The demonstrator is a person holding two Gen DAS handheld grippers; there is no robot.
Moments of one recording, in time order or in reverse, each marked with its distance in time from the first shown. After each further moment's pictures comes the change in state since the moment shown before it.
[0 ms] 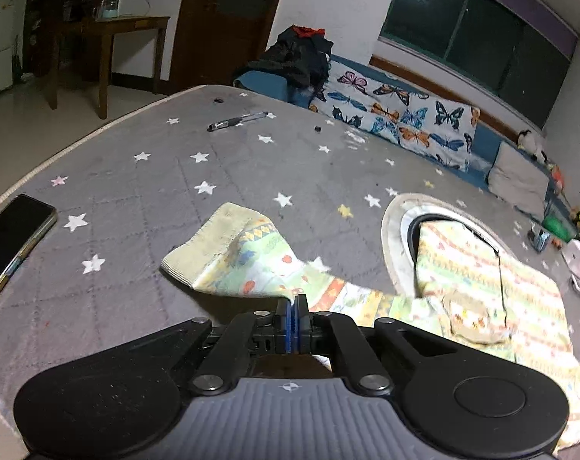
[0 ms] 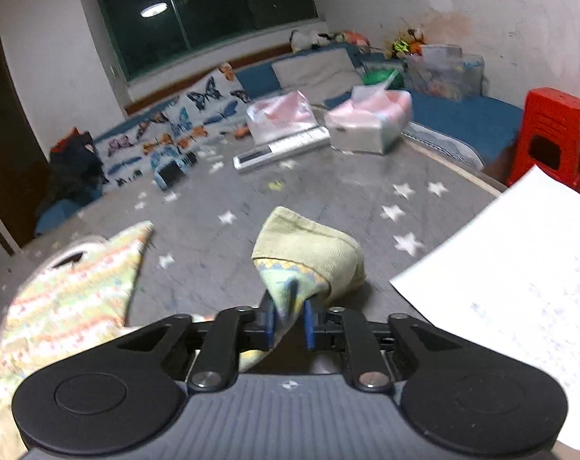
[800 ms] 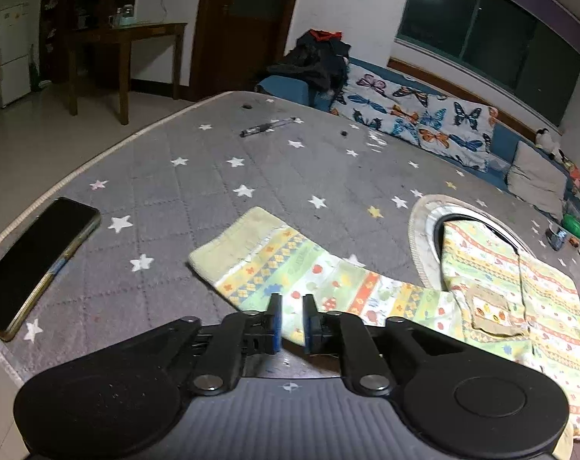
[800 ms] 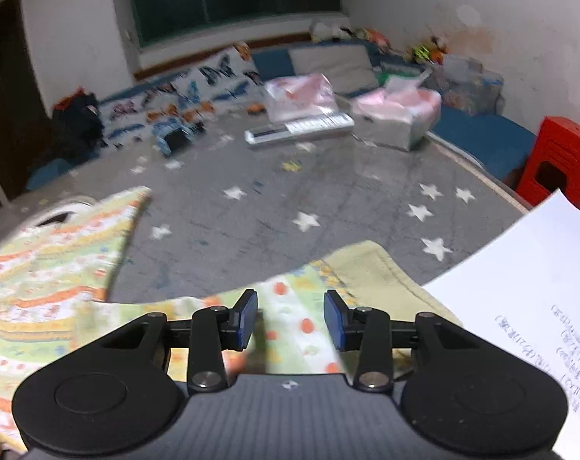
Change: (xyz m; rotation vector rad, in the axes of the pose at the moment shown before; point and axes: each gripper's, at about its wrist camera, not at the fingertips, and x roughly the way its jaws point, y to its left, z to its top) left arm -0.020 0.019 -0.003 -0.005 -0.021 0.085; right arm 0.027 0.027 -0.008 -0.128 0.039 -0.051
